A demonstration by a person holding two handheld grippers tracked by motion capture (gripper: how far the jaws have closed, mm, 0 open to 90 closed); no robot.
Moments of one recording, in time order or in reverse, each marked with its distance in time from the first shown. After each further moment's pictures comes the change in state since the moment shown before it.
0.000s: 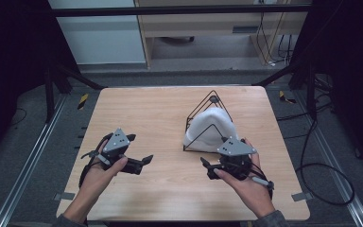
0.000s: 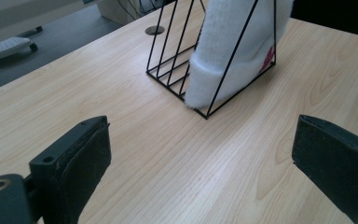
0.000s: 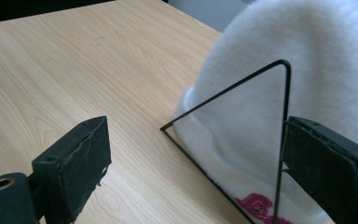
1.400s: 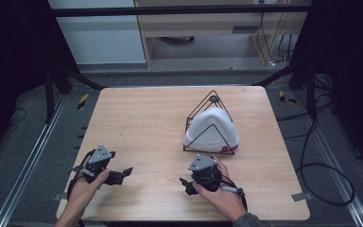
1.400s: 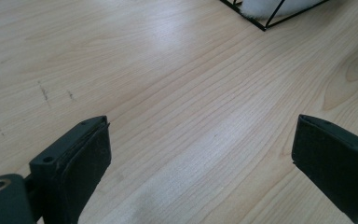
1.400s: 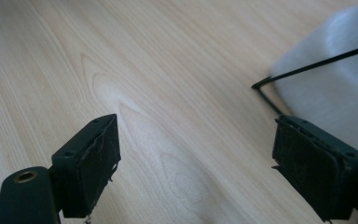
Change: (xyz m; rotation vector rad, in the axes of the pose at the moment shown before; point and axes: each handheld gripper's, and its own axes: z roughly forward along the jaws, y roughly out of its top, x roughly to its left) left arm 0.036 -0.094 -0.005 0.123 0.071 -0.151; right arm 0.058 -0.040 0.071 0.176 0.174 -0.042
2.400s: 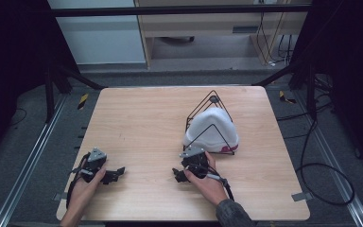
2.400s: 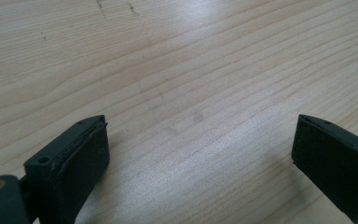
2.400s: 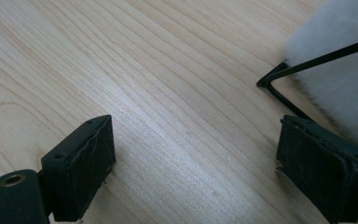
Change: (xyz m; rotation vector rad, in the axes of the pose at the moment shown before) left arm 0.039 -0.044 0.028 0.084 0.122 -0.145; right arm -0.017 0.000 0.077 0.052 -0.036 0.150
